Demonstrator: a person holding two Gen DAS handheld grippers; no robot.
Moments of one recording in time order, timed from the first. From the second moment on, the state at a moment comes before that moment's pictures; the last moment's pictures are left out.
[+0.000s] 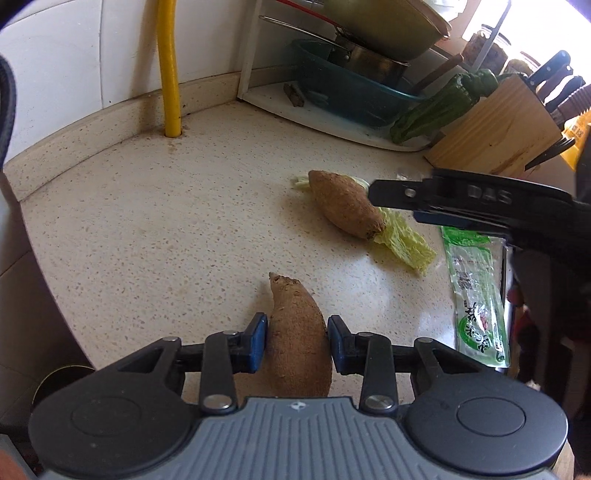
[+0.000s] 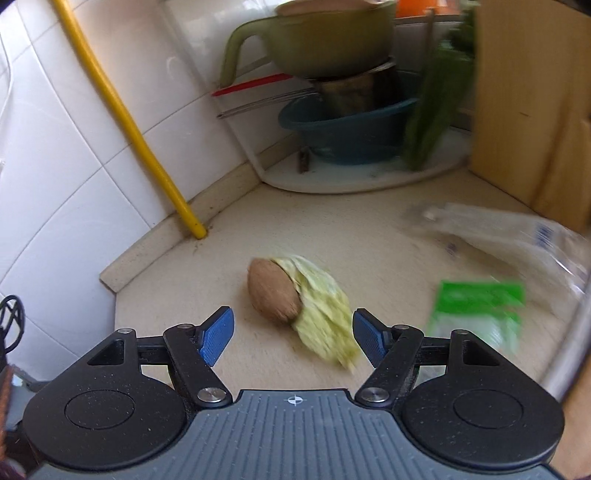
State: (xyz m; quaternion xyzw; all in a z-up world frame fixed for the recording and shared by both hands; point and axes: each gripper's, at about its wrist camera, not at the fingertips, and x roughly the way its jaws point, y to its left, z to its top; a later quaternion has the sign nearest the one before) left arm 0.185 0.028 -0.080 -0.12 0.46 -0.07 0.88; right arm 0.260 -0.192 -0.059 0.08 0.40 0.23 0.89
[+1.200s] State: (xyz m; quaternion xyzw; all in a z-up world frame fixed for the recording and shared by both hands) left arm 0.200 0.041 -0.085 -0.12 0.46 -0.09 0.88; right arm 0.303 -0.130 -0.078 -0.04 0.45 0.23 0.86
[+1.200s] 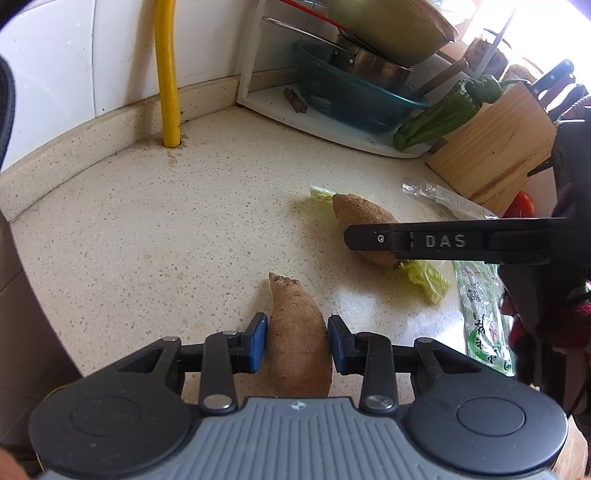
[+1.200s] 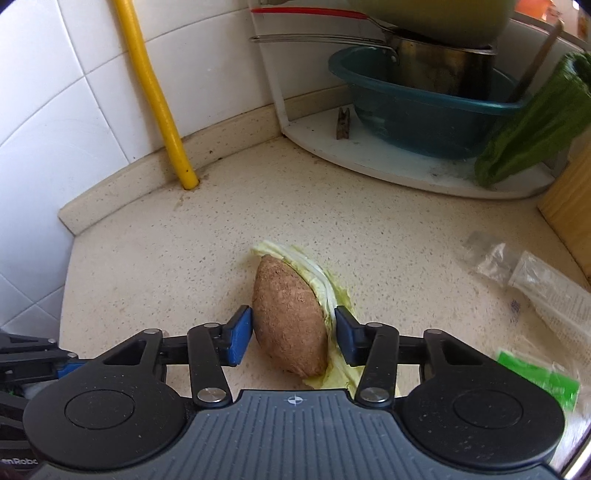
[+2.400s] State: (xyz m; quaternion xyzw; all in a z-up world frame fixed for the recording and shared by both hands) left arm 0.087 0.121 -0.037 -0.13 0.39 0.05 0.91; right arm 0.199 -0.066 -0.017 0.08 0.43 0.42 0.80
